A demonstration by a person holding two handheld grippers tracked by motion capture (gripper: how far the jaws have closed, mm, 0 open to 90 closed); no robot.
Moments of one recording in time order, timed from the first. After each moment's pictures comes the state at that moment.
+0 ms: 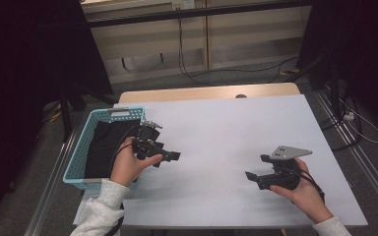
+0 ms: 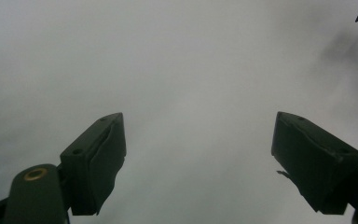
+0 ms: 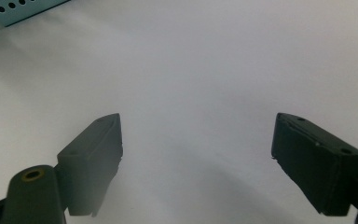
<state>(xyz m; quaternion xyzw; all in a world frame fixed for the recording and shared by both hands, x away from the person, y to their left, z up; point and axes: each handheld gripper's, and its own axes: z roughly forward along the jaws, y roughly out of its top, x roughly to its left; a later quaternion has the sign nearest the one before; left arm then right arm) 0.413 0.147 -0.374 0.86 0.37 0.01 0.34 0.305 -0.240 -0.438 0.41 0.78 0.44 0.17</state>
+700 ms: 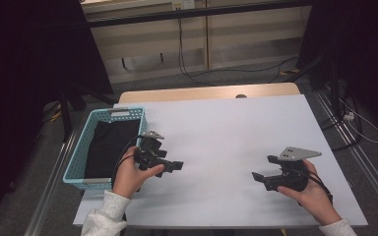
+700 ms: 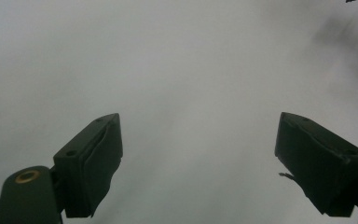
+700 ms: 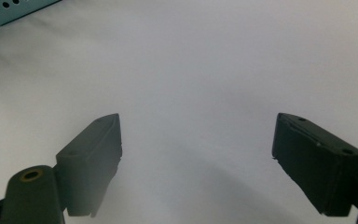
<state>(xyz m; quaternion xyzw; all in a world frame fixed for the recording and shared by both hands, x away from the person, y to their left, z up) 0.394 0.148 -0.394 0.86 0.36 0.00 0.37 0.297 -0.256 -0.437 0.42 0.78 0.44 0.17</state>
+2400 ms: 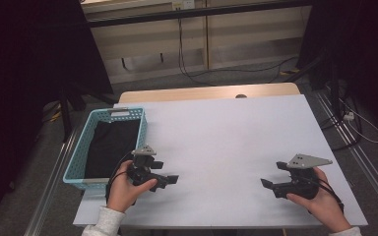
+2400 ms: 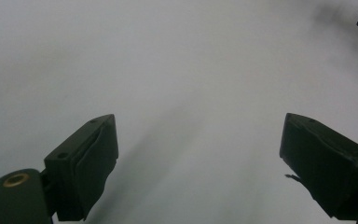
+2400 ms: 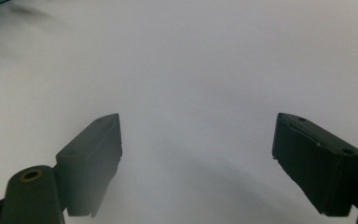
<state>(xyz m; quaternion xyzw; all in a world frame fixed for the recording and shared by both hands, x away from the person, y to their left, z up) 0.370 0.174 -0.423 0.85 0.33 -0.01 0.41 0.279 -0.274 -0.445 0.43 0.78 0.42 0.17</state>
